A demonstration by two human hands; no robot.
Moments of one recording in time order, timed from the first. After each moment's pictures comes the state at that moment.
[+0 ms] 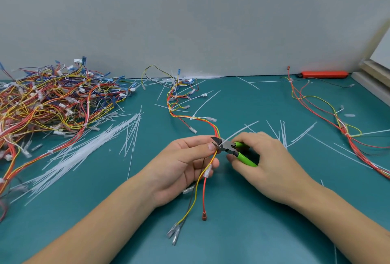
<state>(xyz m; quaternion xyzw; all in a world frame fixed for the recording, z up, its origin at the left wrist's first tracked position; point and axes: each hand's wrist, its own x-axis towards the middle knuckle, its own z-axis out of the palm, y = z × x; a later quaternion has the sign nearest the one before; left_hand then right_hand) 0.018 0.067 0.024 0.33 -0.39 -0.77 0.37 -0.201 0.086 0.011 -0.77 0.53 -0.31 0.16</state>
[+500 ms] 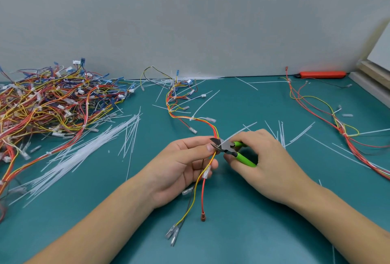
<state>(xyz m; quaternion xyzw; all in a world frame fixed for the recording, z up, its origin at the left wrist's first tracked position) 0.018 0.068 0.024 0.33 -0.40 -0.77 0.37 -0.201 0.087 0.012 -0.77 0.53 -0.31 0.16</state>
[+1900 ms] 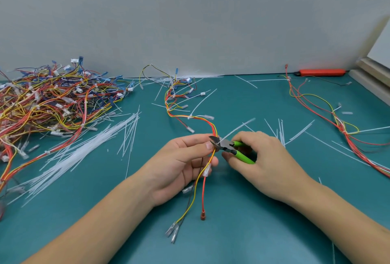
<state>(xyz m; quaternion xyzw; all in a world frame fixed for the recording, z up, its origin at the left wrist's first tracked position) 0.018 0.067 0.024 0.33 -0.40 -0.77 0.38 -0.198 0.085 0.010 -0.76 0.54 -0.33 0.15</state>
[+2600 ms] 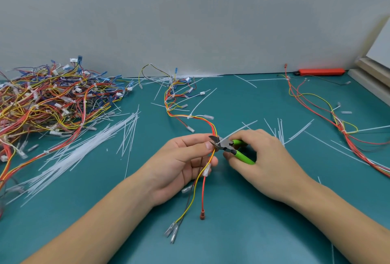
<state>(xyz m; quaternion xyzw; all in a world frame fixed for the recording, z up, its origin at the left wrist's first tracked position) 0.017 0.066 0.023 0.33 -0.40 -0.77 0.37 -0.198 0.086 0.011 -0.76 0.55 -0.32 0.16</state>
